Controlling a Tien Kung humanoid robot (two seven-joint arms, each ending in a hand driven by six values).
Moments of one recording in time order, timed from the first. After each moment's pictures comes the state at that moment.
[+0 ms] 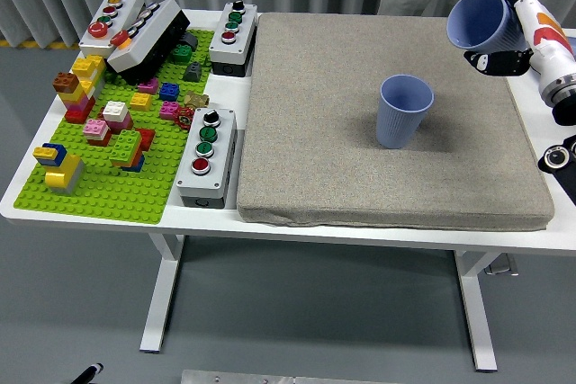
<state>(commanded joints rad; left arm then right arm) -0.13 0.12 -1.00 -0.18 1.03 -0.16 0.08 0.68 -0.31 1.09 1.13 -1.55 -0.24 -0.12</state>
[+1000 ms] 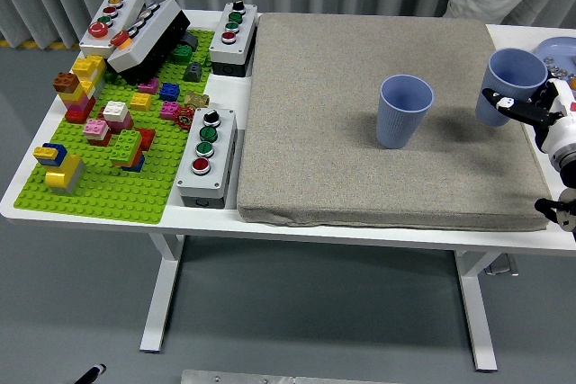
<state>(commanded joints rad) -0.13 0.12 -0.98 -0.18 1.02 -0.16 0.08 0.51 -0.20 1.26 0.98 -1.02 -0.22 -0.01</state>
